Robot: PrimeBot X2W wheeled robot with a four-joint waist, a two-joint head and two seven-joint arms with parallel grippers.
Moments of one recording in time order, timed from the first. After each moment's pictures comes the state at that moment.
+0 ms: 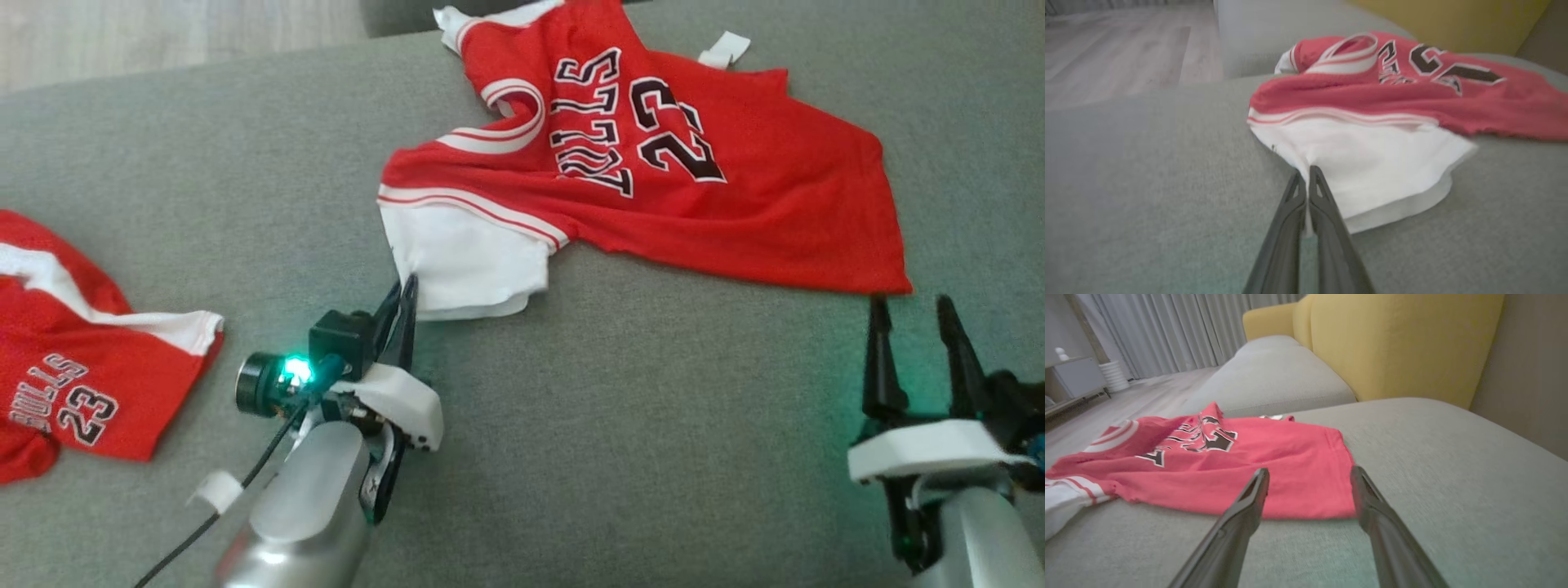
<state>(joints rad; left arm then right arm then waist) -0.50 0.05 -0.48 0.74 -0.31 0.05 -0.18 -0.11 -0.05 -0.14 0.32 0.12 0.13 -0.26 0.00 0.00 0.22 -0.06</state>
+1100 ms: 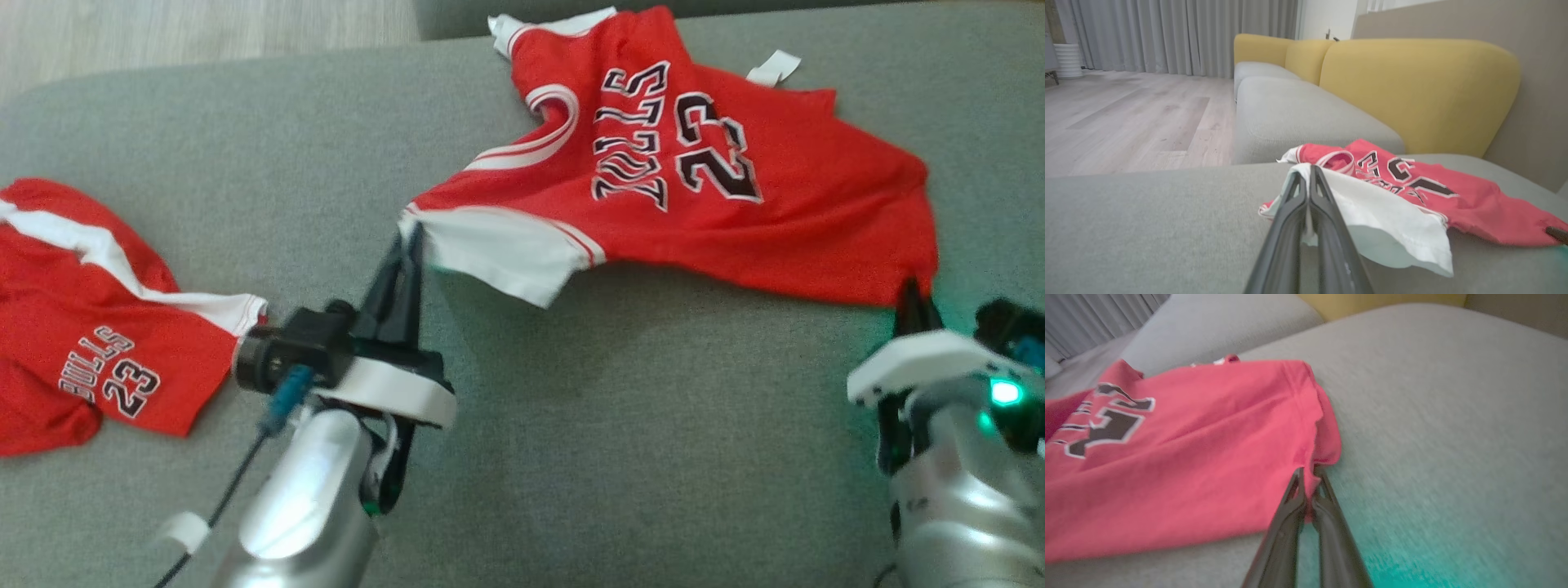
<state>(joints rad) -0.41 0.05 -0.43 0.45 -0.32 0.02 -0.25 -0.54 -0.05 -0.43 1.02 -0.01 0.13 -0.25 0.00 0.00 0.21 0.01</state>
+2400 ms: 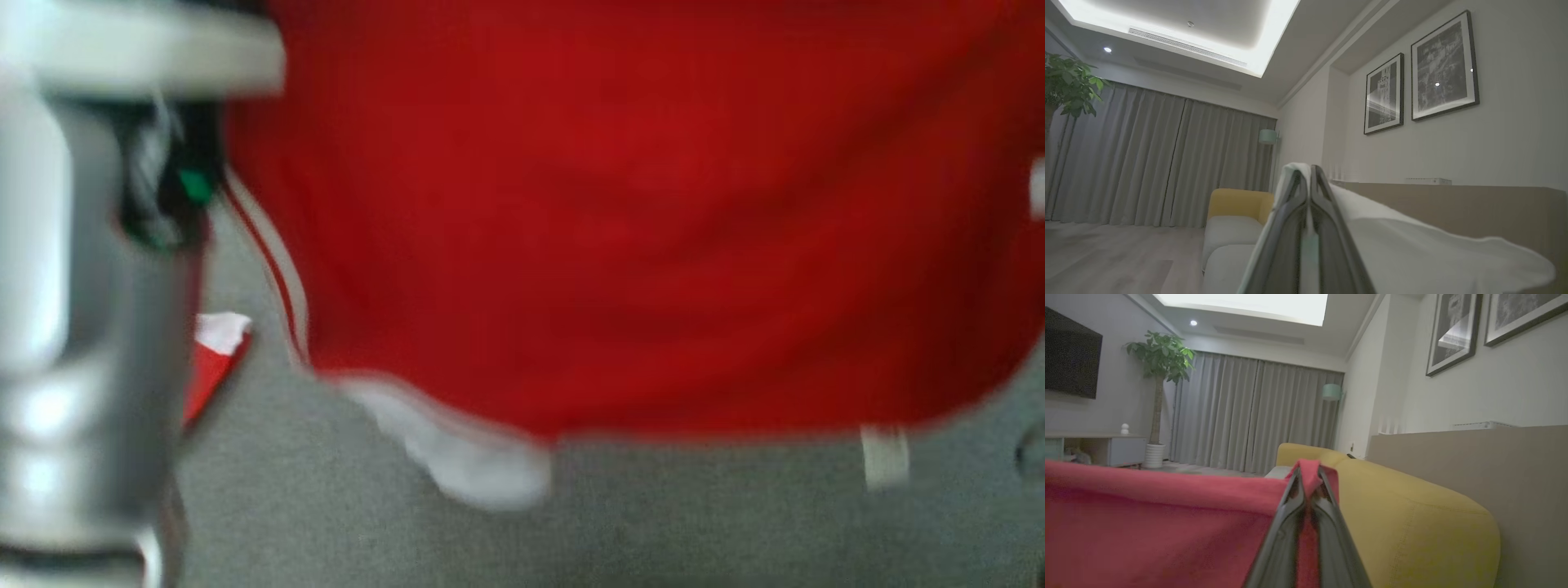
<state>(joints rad) -0.84 0.17 -0.20 -0.06 -0.51 -0.01 0.09 -0.47 -0.23 -0.13 -0.25 0.14 0.13 0.19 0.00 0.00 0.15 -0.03</state>
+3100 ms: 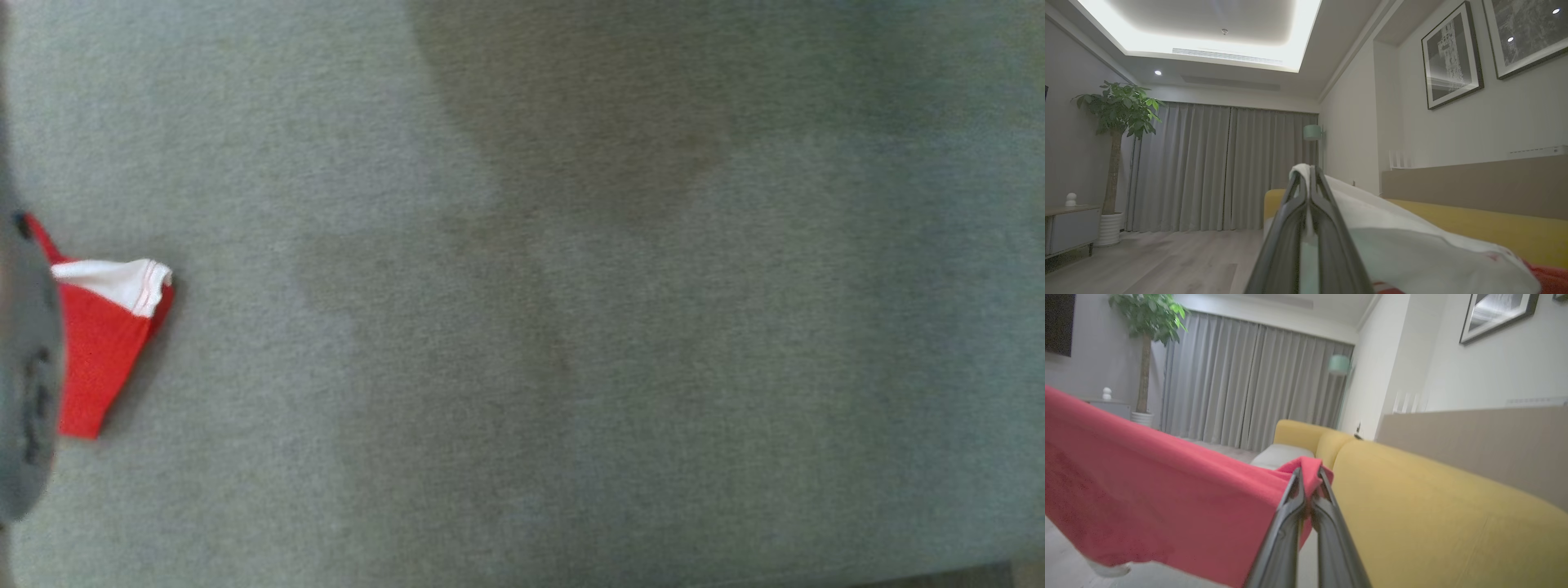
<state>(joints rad) -1.61 0.19 -0.20 0.78 -0.34 -0.07 -0.24 -1.40 -0.26 0.03 0.81 -0.01 0.13 -0.21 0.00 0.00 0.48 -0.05</state>
